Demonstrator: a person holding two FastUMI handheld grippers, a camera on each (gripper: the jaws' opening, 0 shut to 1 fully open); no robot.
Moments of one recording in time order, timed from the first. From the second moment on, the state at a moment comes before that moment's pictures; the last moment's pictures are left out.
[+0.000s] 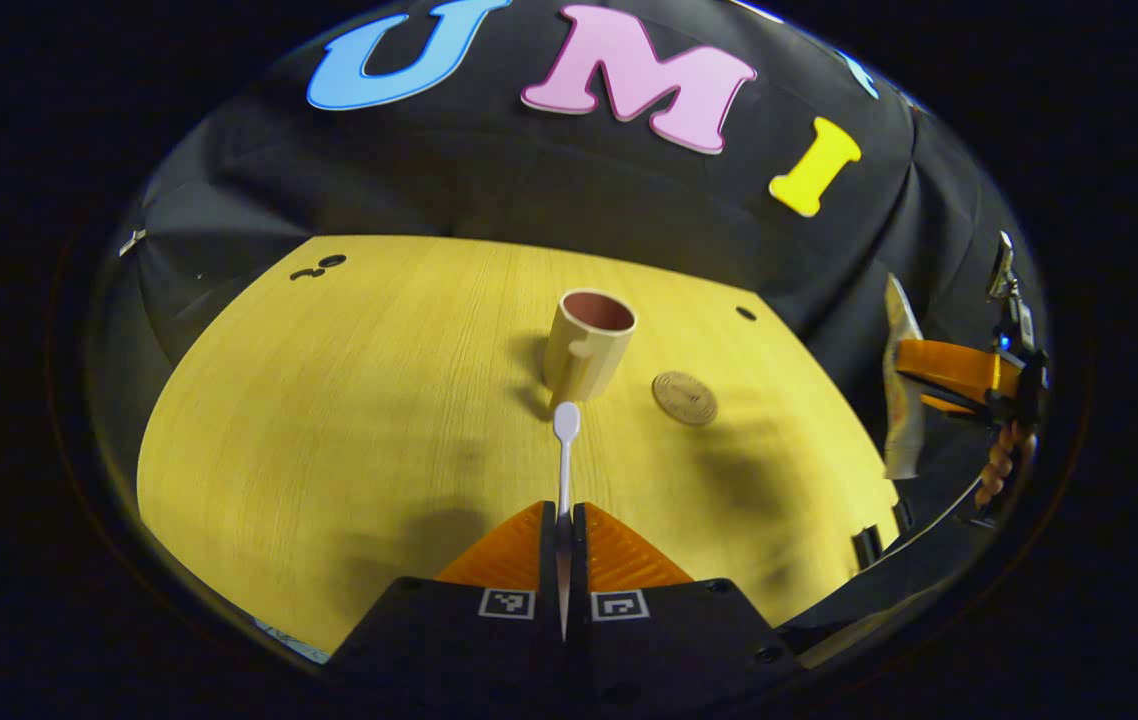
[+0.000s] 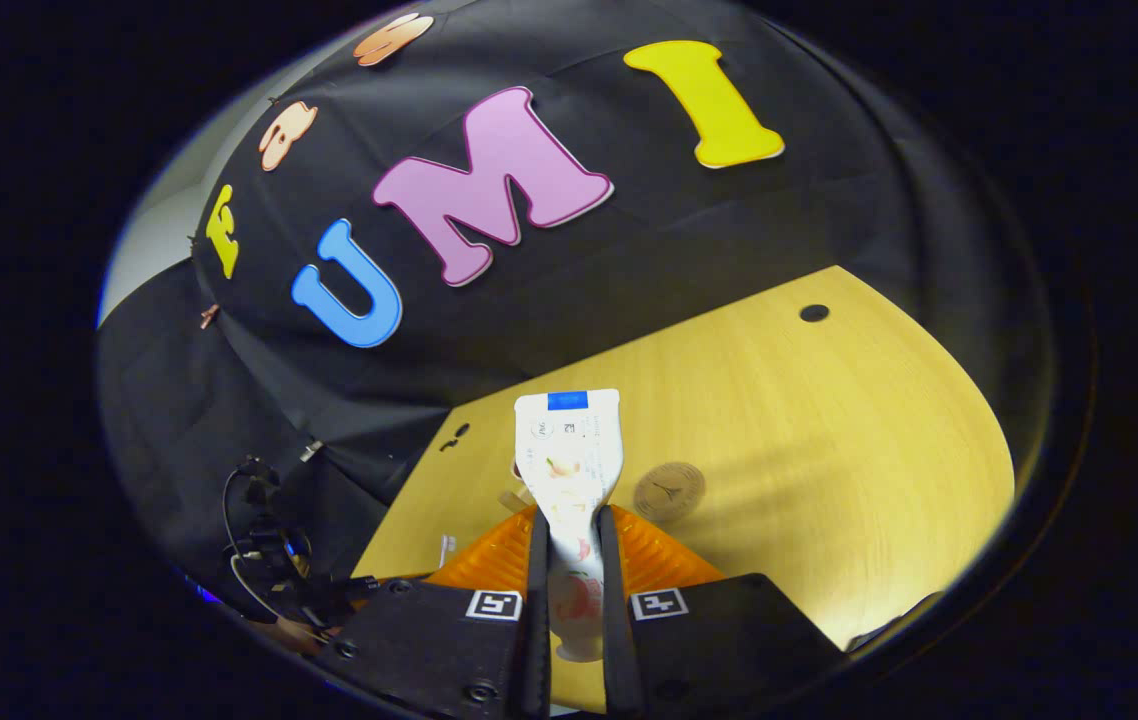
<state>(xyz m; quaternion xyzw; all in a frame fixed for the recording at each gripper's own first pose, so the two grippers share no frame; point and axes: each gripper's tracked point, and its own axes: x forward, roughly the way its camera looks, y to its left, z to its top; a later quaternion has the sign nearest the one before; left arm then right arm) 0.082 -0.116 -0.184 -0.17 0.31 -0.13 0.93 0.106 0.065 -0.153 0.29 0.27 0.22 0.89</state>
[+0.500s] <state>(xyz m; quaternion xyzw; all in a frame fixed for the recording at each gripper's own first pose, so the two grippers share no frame) 0.058 -0.104 -0.106 -0.19 0.25 -0.09 0.94 0.231 0.168 -0.121 0.31 0.20 0.31 0.88</state>
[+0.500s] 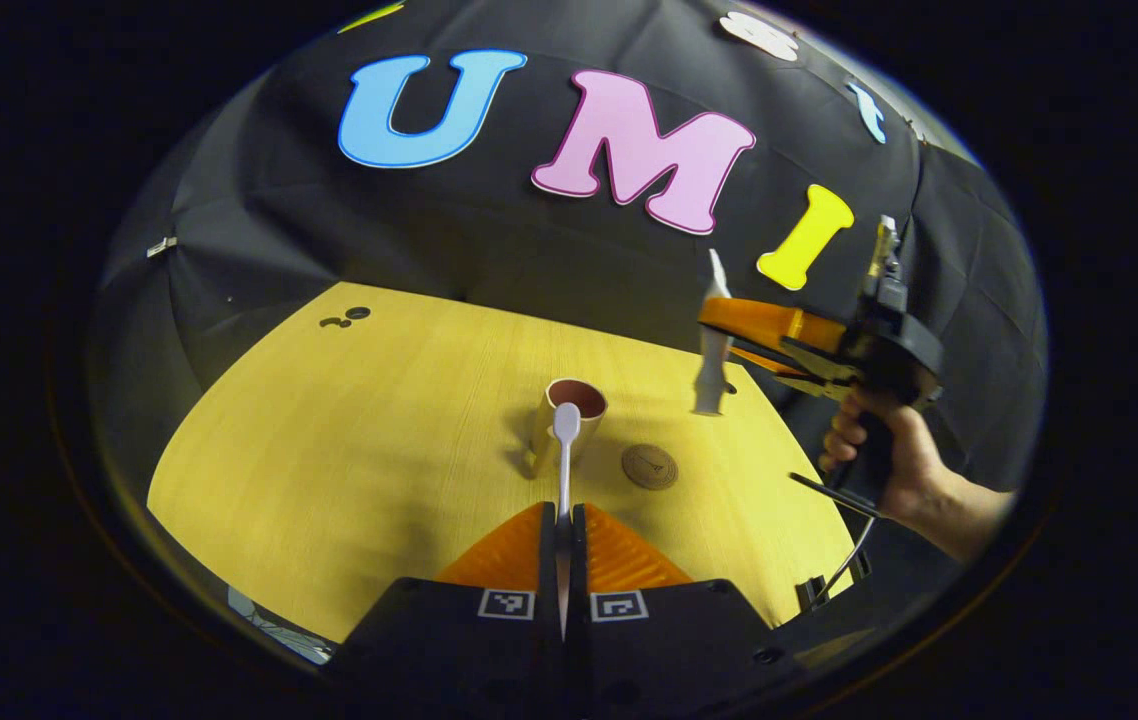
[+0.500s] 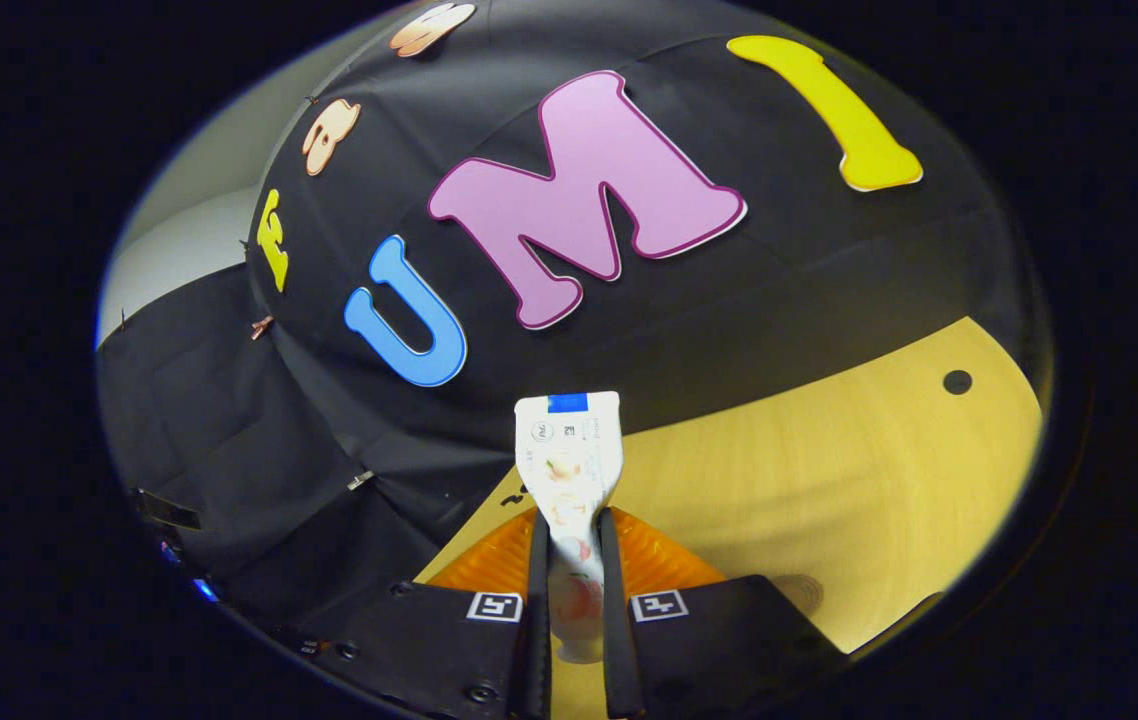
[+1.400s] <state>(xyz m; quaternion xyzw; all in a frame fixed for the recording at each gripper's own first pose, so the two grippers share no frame) 0.086 -0.111 -0.091 -0.20 0.22 -0.05 0.95 0.287 0.260 -0.243 0.21 0.23 0.35 0.88</state>
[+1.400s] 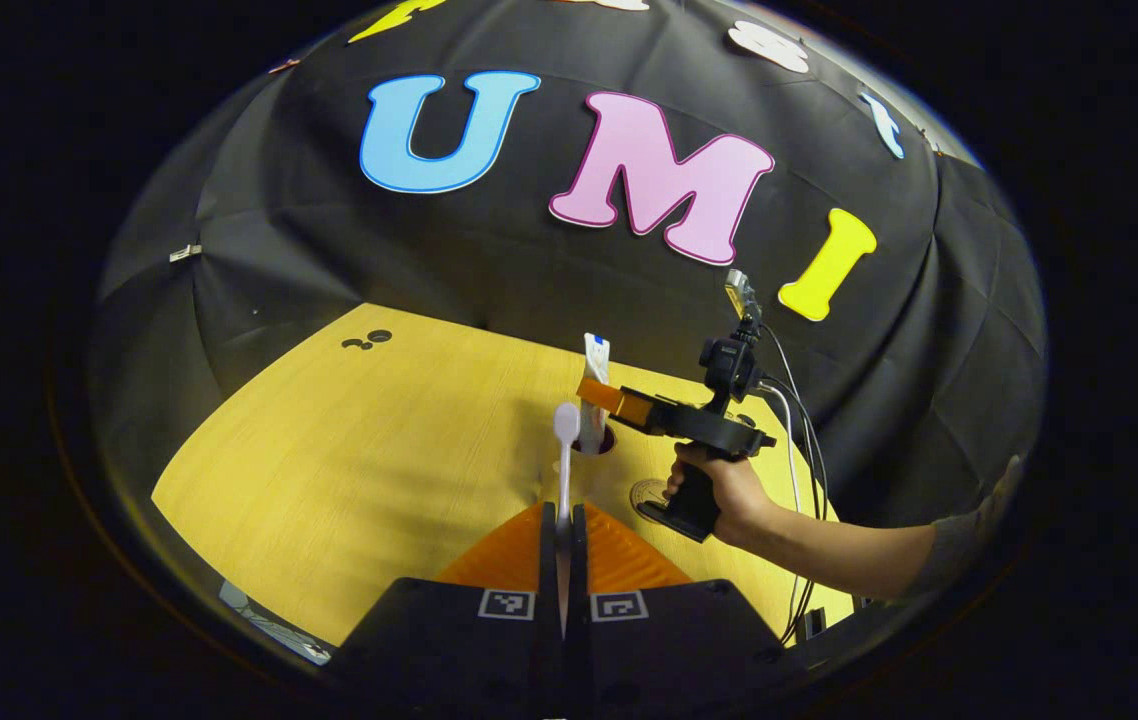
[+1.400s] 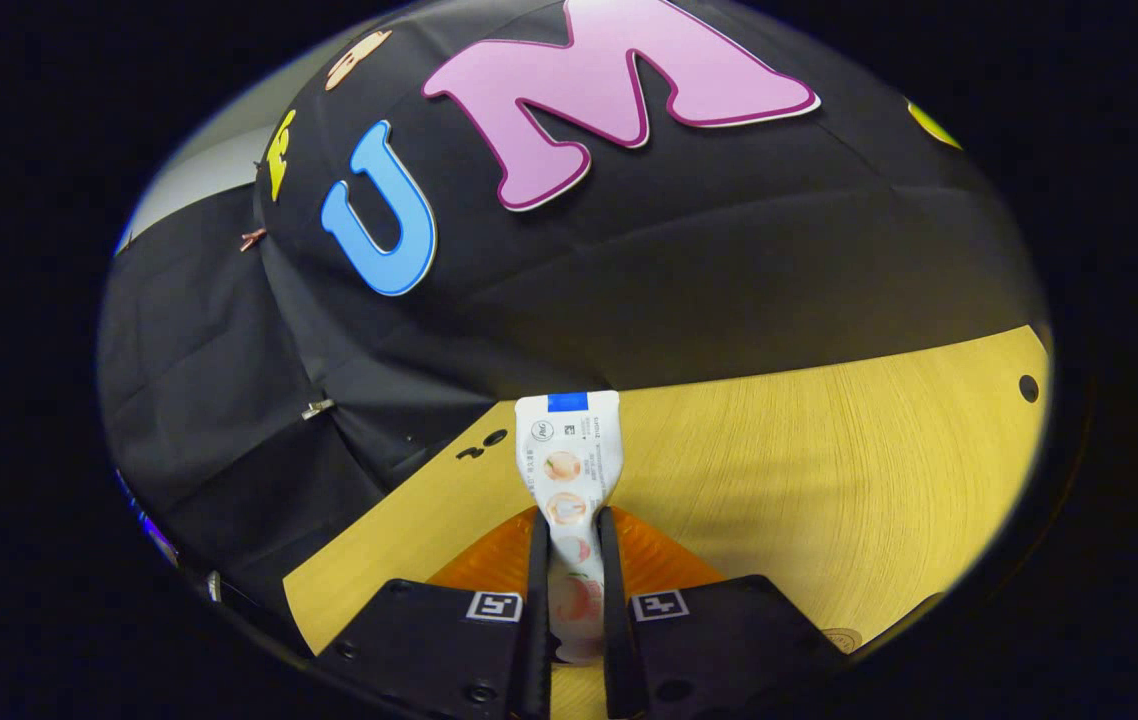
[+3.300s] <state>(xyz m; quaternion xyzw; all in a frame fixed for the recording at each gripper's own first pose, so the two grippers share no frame) 0.370 -0.140 -0.063 -0.18 0.05 -0.09 0.98 0.032 -0.001 -0.265 0.22 0.38 0.20 0.87</state>
